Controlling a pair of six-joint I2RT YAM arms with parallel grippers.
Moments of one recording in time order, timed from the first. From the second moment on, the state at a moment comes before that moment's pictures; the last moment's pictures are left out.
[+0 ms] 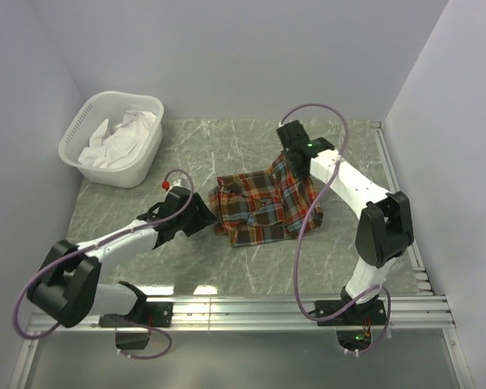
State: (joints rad) left arm -0.54 1.26 0.60 -0.12 -0.03 -0.96; right arm 0.43 1.74 1.49 -0.79 0.41 0.04
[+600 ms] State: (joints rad) left arm -0.52 1.49 0.59 0.10 0.07 -1.06; right arm 0.71 1.99 1.71 -1.01 0.83 0.08
